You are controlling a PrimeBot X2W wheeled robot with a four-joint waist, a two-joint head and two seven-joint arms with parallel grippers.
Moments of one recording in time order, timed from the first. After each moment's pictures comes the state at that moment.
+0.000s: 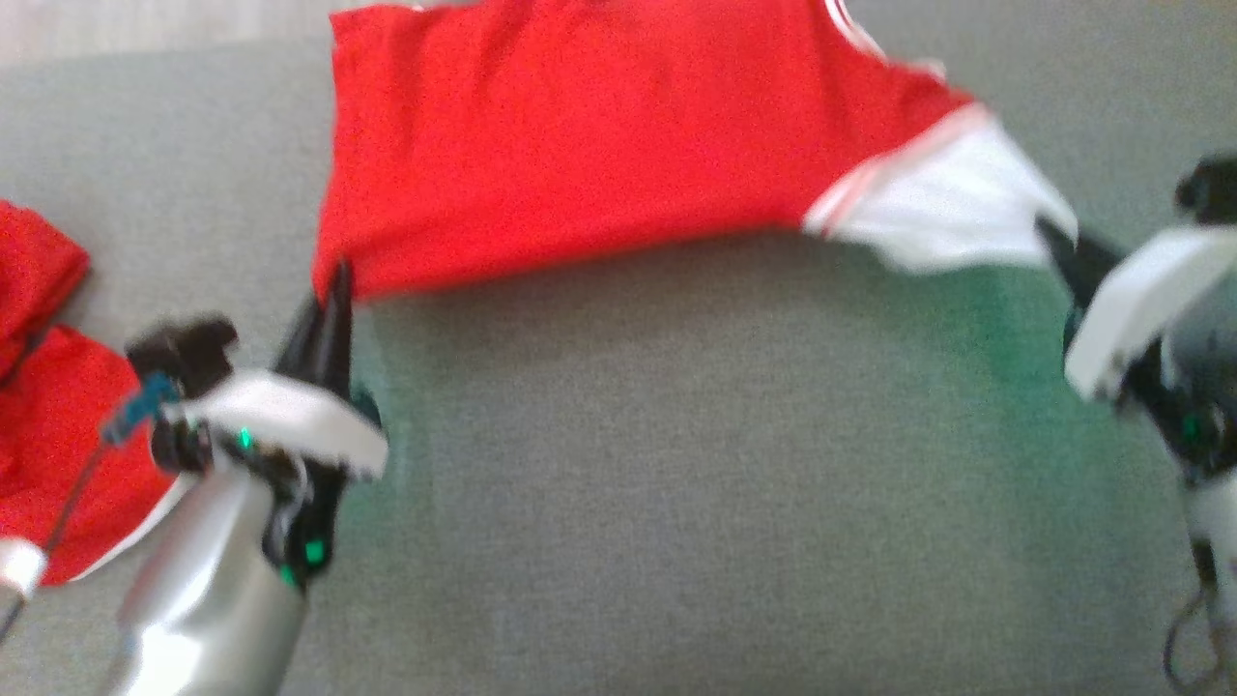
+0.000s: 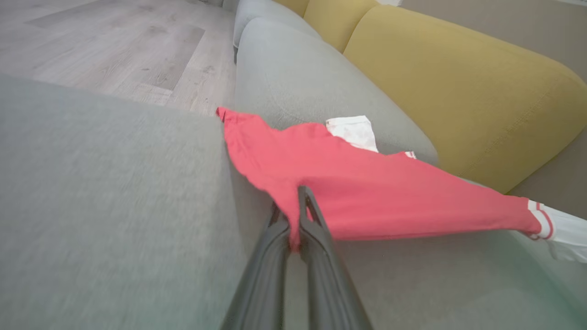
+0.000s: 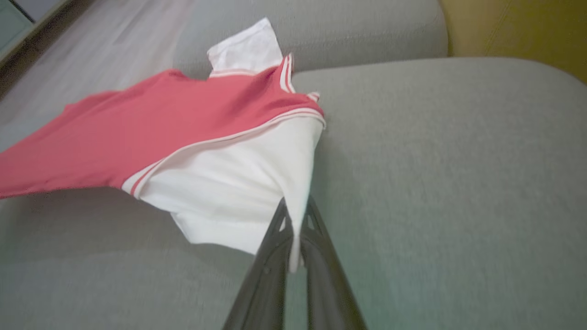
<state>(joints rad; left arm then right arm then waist) -0.49 0.26 -0.41 0.55 -0.77 -0.12 -0.10 -0.44 -0.36 0.10 0.27 0.53 0.12 0.56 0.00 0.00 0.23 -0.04</state>
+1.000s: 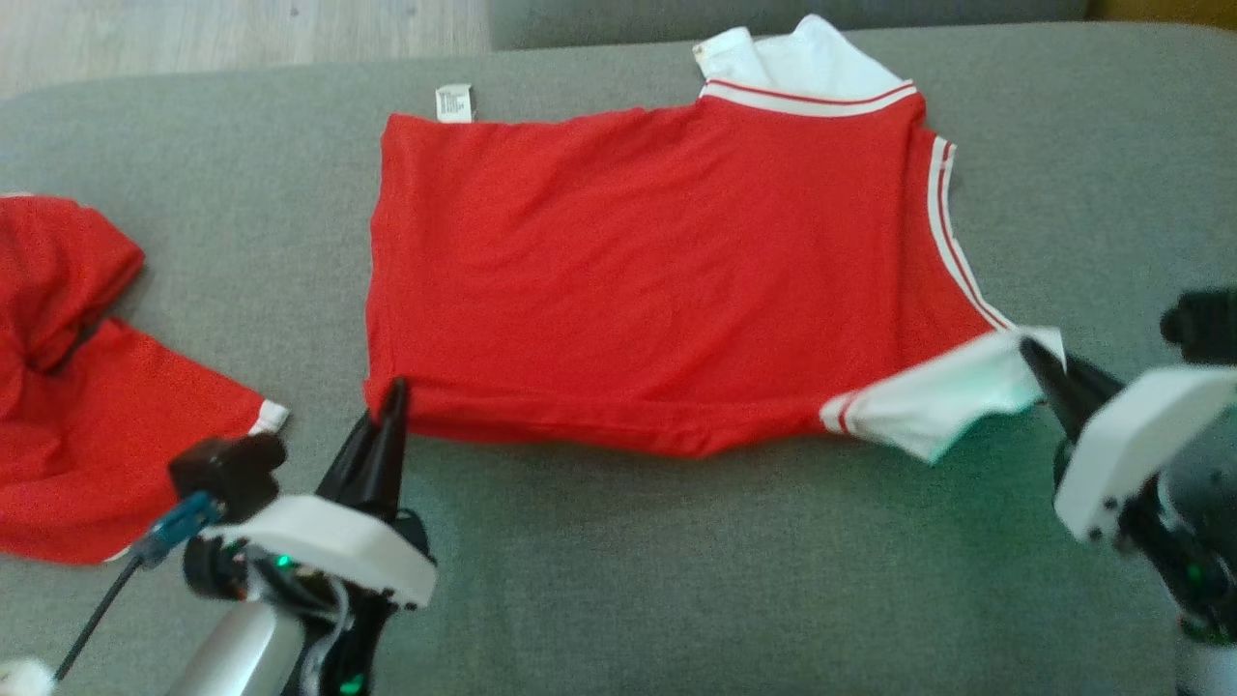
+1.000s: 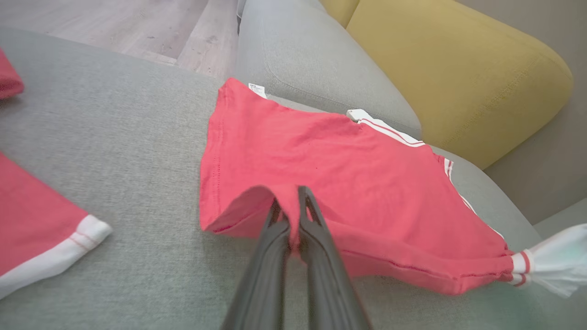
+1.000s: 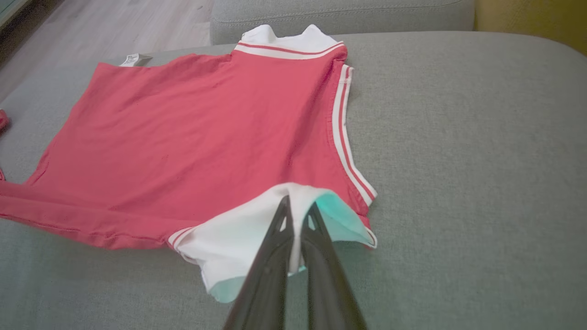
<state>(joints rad) -0.11 0.35 -0.44 -0.07 -0.79 0.14 0.10 -0.06 -0.17 -0.08 -0.31 0.36 0.12 0.89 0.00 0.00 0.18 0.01</state>
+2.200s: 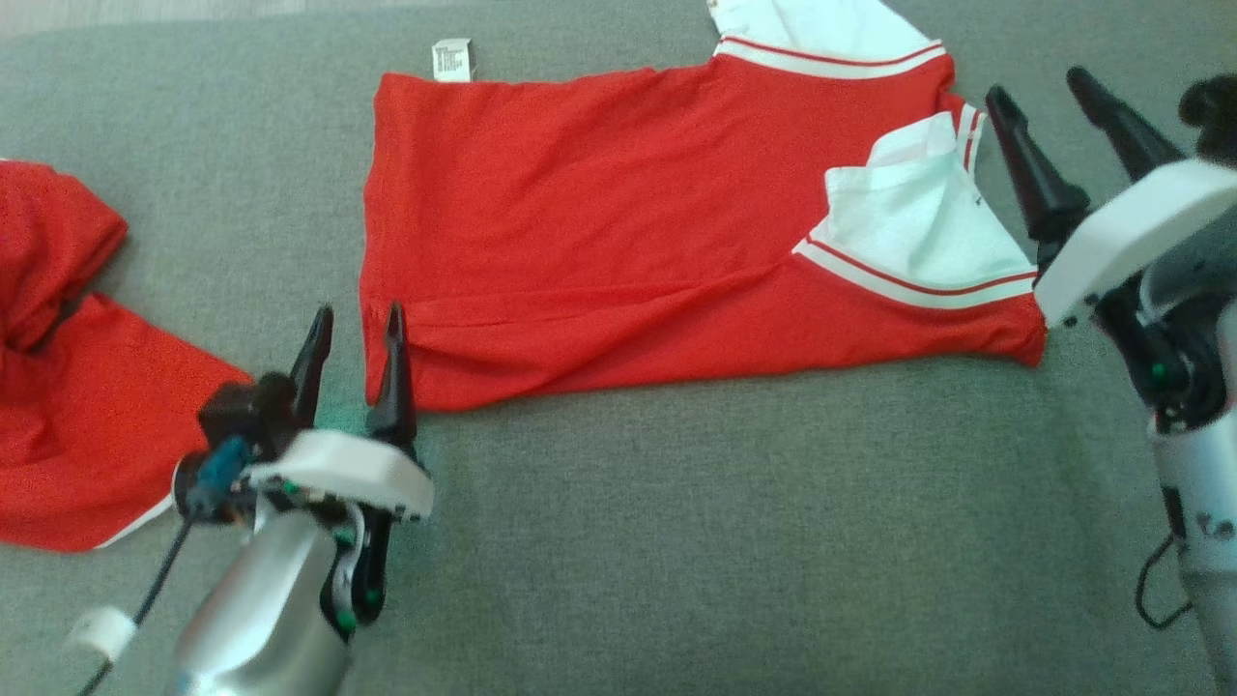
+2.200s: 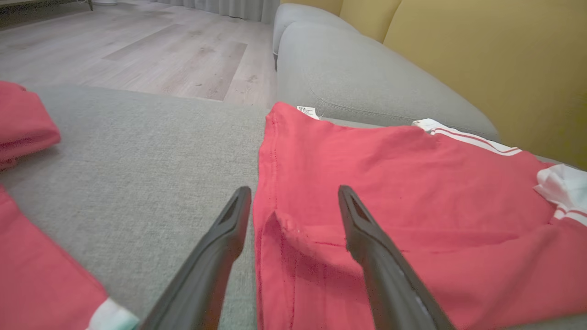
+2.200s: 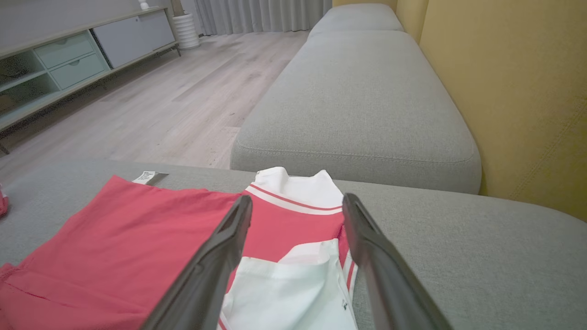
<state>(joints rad) -0.41 0.23 -0.48 0.48 -0.65 0.09 -0.20 -0.53 -0.32 0.15 0.15 0.43 0.12 0.38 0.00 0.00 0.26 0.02</state>
